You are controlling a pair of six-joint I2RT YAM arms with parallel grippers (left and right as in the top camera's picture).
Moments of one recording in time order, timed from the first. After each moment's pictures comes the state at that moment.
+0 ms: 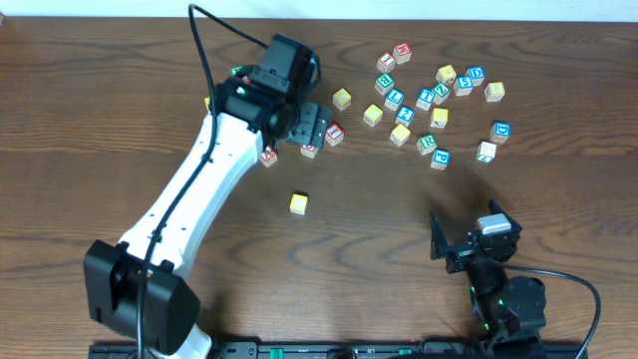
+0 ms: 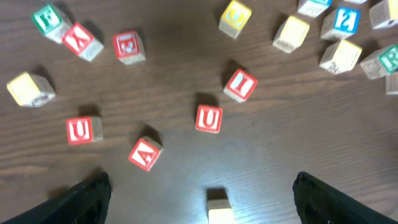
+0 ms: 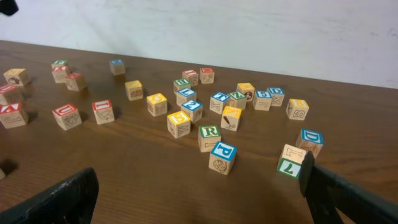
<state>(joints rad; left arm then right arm) -0.43 1.75 1.62 -0.95 -0.01 -0.14 0.18 0.07 0.01 -0.07 -0.03 -0.03</state>
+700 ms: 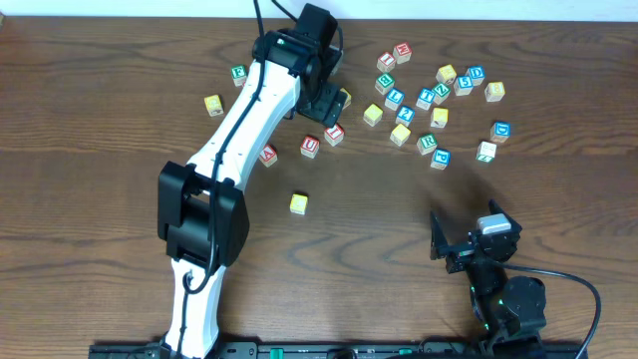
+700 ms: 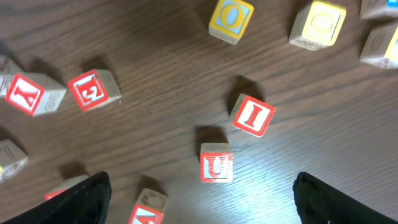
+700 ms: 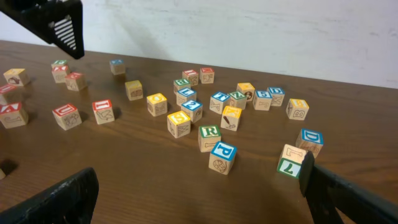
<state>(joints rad) -0.42 2.20 2.07 -1.13 0.00 0.07 0.18 0.07 0.01 -0.07 -0.03 -0.03</state>
